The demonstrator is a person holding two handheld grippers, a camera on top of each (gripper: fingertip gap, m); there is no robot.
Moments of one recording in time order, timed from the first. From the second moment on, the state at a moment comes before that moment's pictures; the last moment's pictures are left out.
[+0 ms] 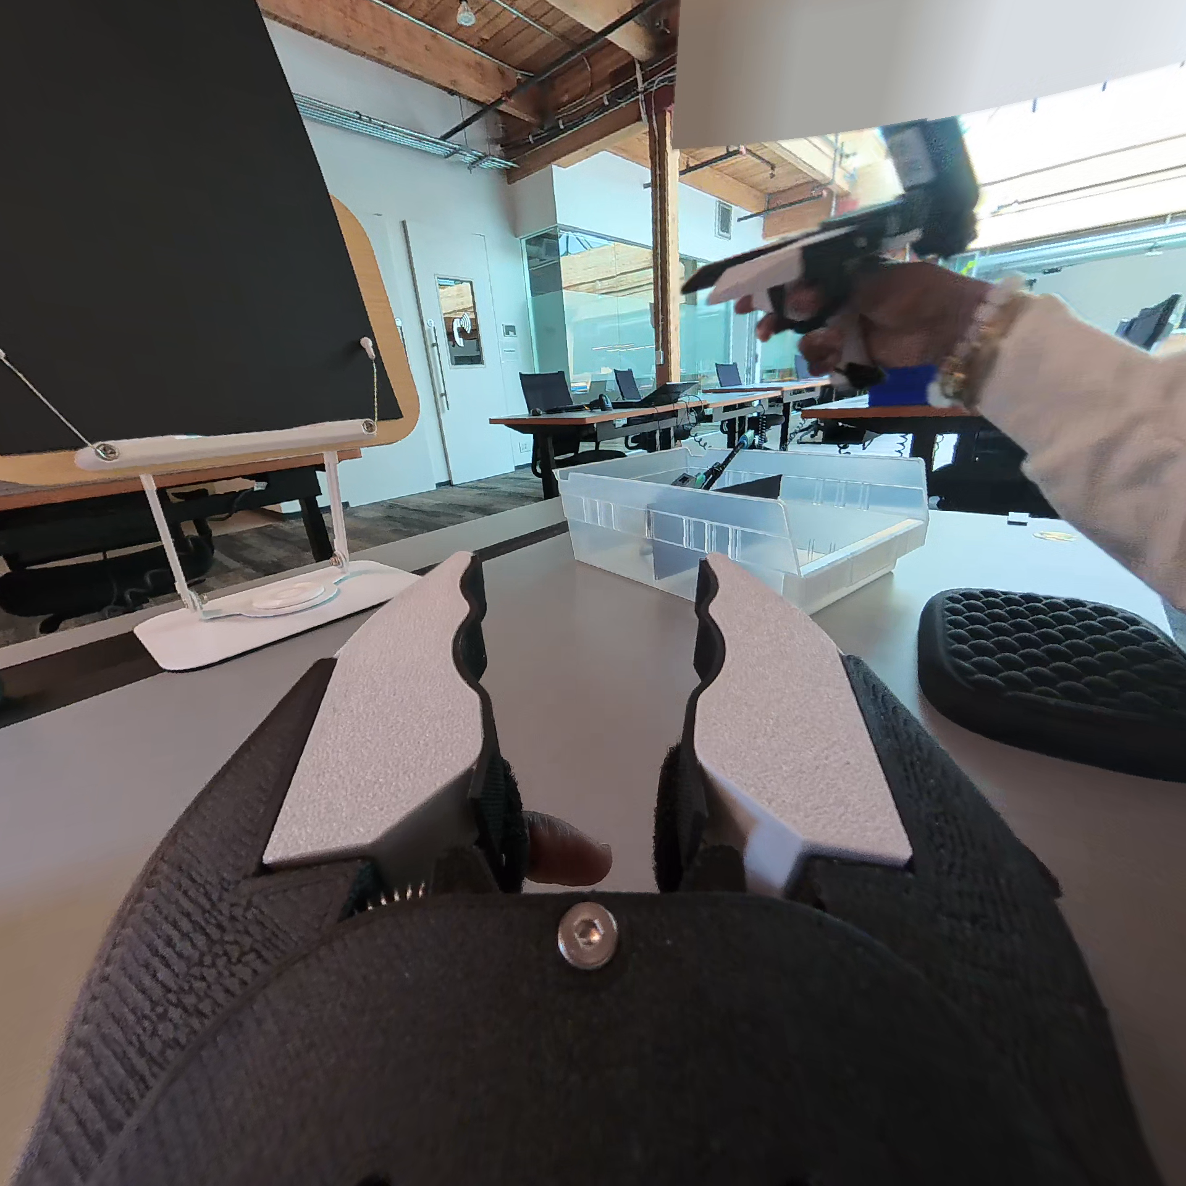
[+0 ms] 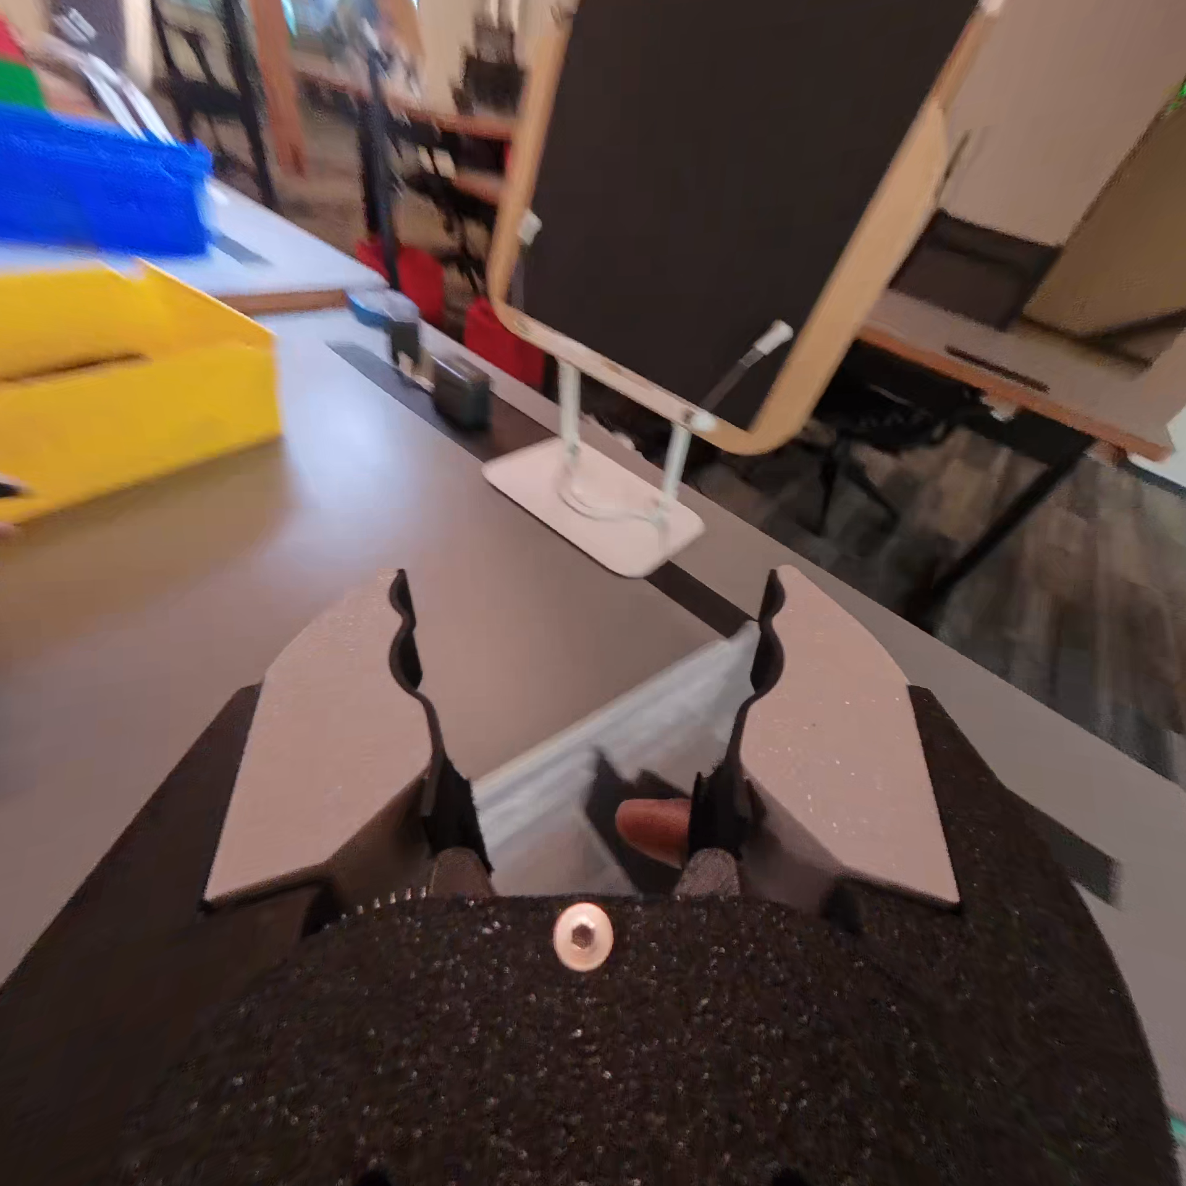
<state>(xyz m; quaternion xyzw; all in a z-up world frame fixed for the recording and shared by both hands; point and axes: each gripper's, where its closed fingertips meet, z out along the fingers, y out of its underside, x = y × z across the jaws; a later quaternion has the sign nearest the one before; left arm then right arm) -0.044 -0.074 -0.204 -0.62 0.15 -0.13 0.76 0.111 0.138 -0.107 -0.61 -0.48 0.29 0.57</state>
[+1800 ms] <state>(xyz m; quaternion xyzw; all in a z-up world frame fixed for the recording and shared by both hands) -0.404 -0.075 -0.239 -0.84 0.44 0.17 0.26 0.040 -0.053 -0.218 -0.43 -0.52 0.55 0.49</state>
